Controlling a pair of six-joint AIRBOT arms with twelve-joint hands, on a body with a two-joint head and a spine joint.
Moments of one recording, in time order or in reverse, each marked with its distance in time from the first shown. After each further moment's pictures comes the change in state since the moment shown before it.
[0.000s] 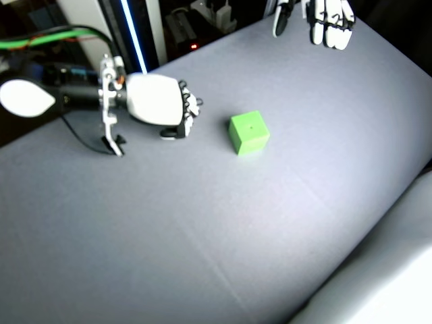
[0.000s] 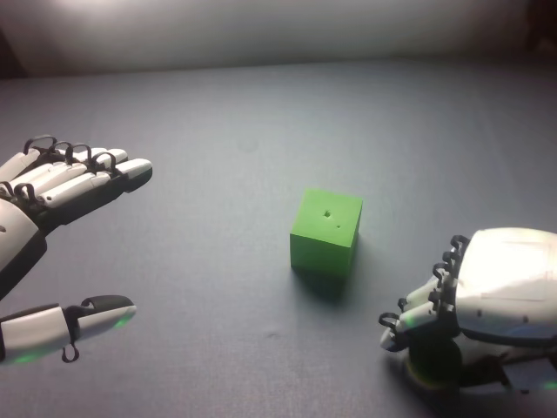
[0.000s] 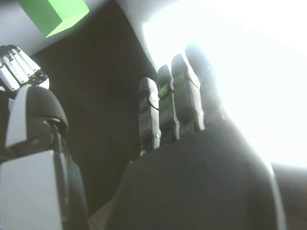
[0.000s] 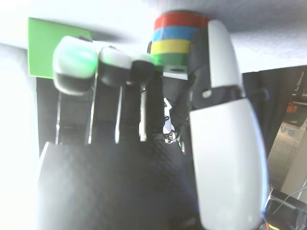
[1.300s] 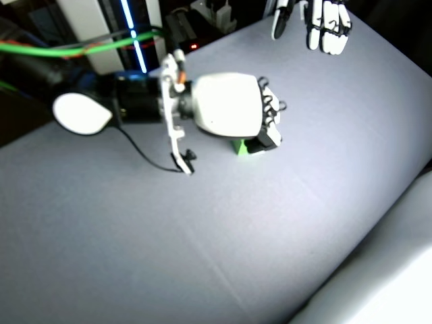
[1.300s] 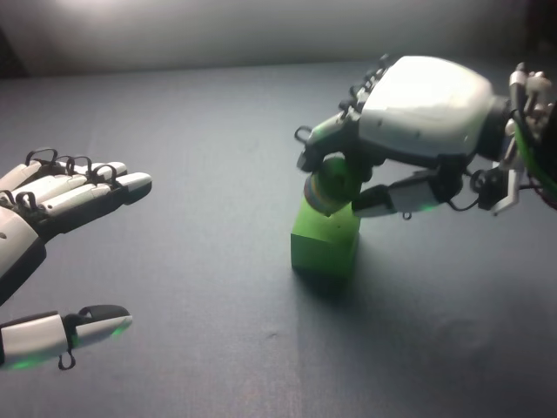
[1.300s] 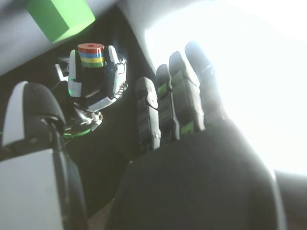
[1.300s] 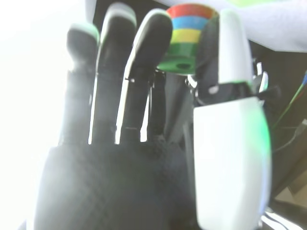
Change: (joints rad) left arm 0.014 -0.012 0.014 -0.010 0.016 -0.020; right arm 0.323 -0.223 0.286 0.115 -0.050 -0.013
